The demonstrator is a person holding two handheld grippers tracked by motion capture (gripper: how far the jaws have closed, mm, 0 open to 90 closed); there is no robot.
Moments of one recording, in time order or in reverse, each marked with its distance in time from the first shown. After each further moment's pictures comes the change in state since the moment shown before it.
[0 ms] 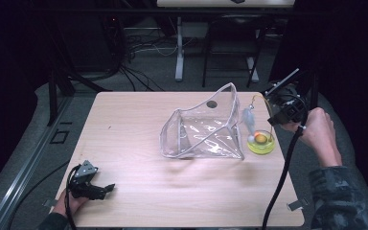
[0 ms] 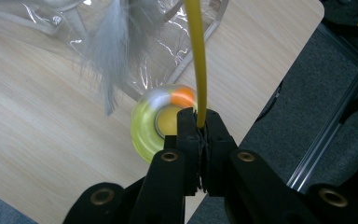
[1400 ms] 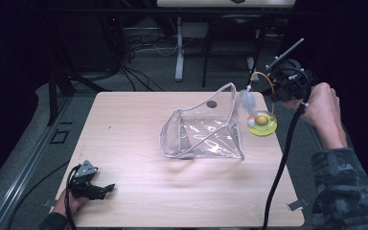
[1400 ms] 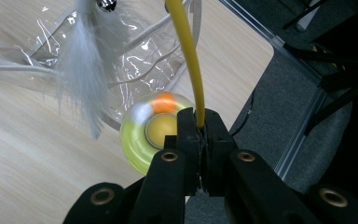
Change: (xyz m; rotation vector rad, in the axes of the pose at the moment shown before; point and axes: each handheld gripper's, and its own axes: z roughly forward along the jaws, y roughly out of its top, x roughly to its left) left arm 0.000 0.000 0.000 0.004 -0.006 0.000; right arm -0.003 0.040 -0.052 -0.071 -0.094 -0.001
